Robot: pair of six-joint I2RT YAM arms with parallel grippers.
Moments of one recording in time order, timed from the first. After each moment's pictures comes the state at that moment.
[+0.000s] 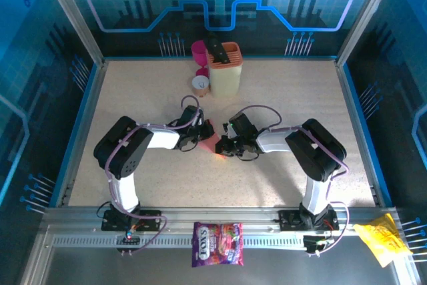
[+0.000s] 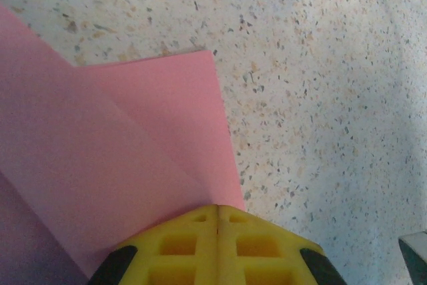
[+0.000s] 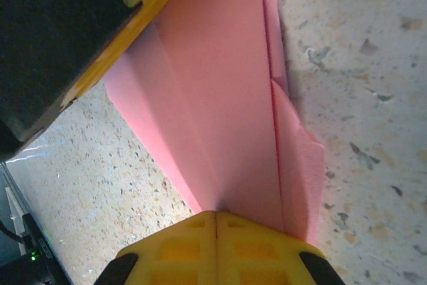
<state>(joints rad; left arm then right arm) -0.50 1.87 0.86 0.22 0.17 -0.85 0.65 1.85 0.85 0.03 -0.47 0.78</state>
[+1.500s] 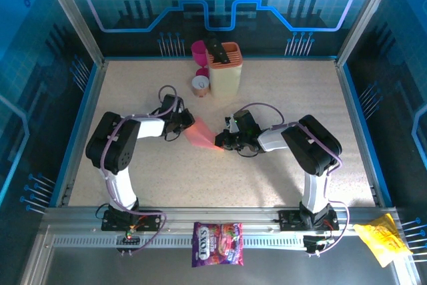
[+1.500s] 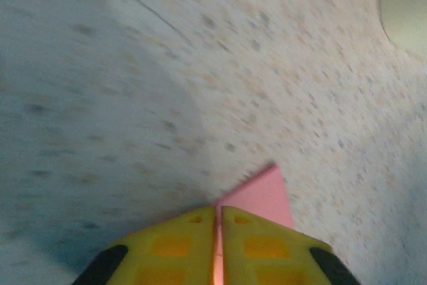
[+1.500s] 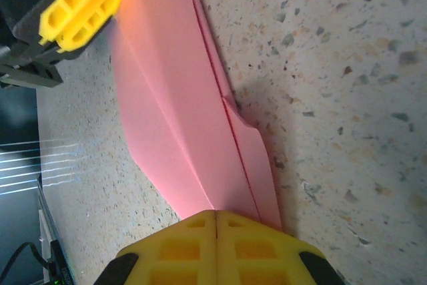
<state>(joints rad) -0.27 1.86 0.92 0.07 0.16 -0.83 0.59 1.92 0.82 0.27 -0.50 0.81</state>
